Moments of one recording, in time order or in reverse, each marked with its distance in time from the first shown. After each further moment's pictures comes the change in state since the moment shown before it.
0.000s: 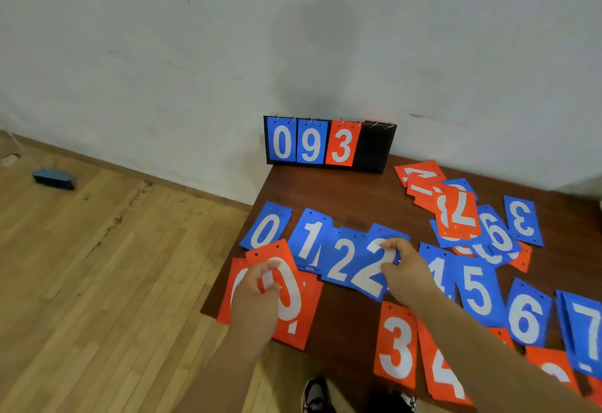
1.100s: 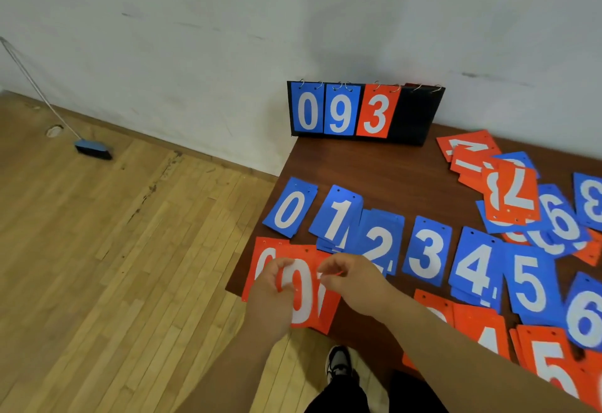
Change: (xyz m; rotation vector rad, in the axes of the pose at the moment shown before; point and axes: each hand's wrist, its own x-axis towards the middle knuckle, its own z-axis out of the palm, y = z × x) left_hand 0.022 -0.046 -0.012 0.206 -0.056 -0.065; right_hand -0.023 -0.035 0.103 -0.041 -0.551 -0.185
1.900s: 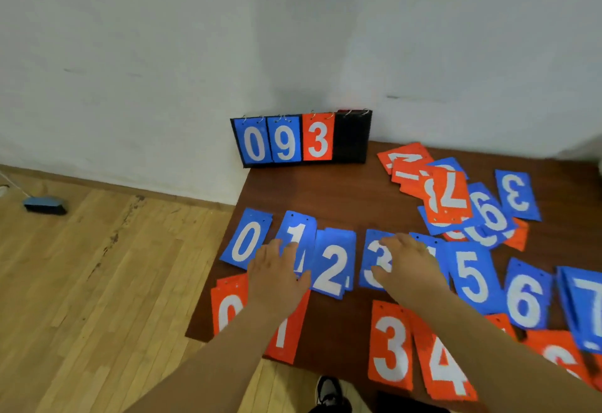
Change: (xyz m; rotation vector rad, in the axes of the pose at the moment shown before) left_hand 0.052 0.064 0.078 0.957 -0.012 0.550; right_hand -0.038 0.077 -0.132 -0.597 0.485 0.166
